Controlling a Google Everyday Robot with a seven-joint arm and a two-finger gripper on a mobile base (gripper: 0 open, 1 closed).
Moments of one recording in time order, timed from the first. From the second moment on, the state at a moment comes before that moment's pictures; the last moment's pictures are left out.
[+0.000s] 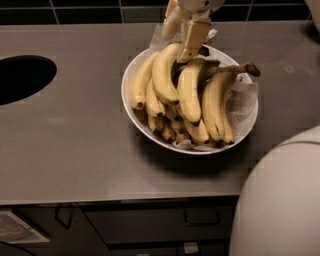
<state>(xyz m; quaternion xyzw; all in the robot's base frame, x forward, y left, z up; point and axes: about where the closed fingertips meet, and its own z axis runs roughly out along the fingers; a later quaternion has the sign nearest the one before) 0.582 -0.054 1.013 -0.82 0.55 0.03 0.17</state>
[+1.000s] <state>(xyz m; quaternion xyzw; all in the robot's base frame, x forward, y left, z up) 0.580 -0.056 1.007 -0.82 0.55 0.03 0.16</state>
